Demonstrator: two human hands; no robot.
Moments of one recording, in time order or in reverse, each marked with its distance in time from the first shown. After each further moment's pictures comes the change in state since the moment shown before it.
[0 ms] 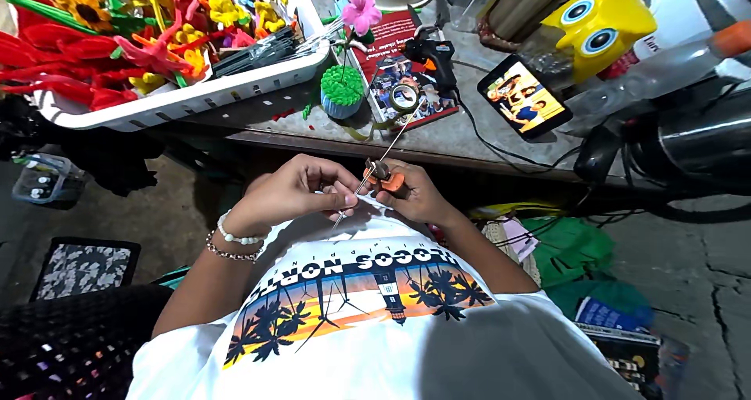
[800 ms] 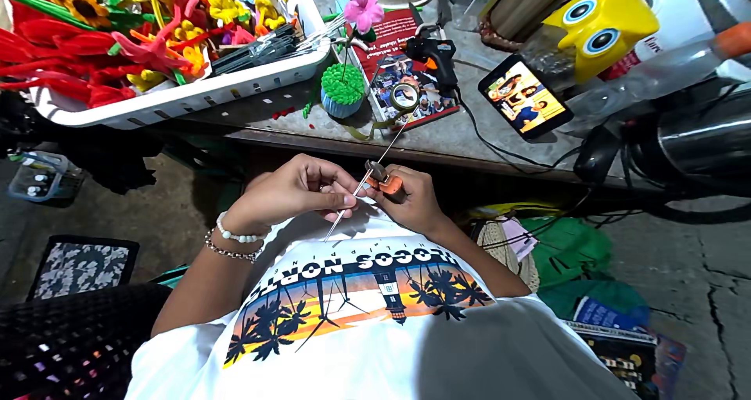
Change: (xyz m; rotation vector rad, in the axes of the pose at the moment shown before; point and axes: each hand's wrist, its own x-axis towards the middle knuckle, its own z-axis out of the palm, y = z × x) left_hand -0.002 0.000 -0.001 -0.106 -0.002 -0.069; right_hand -0.007 -0.010 0.022 -0.328 0.242 0.044
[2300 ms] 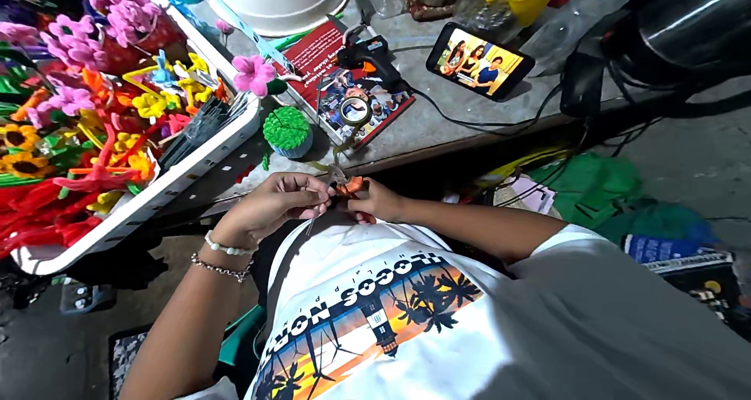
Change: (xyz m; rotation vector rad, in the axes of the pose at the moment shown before) left_hand 0.072 0.012 -0.036 0.074 0.039 -0.371; right_hand 0.020 0.037 0.016 0.765 -0.273 0.818
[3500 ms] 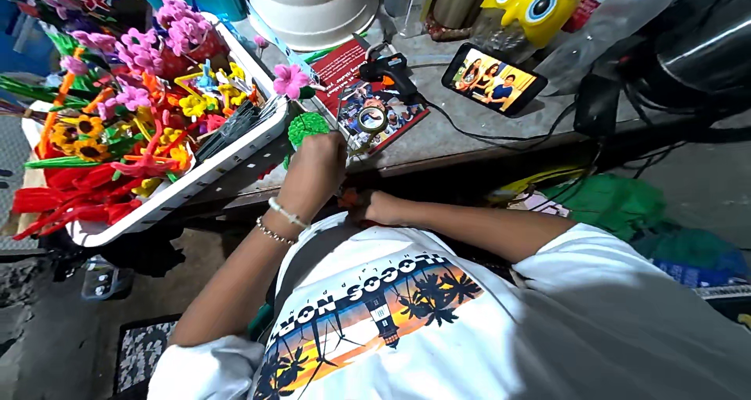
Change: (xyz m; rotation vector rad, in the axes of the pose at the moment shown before) left_hand 0.043 0.027 0.033 1.168 0.518 0.353; right_hand 0.001 -0.020 0.008 -0.471 -0.035 0.210
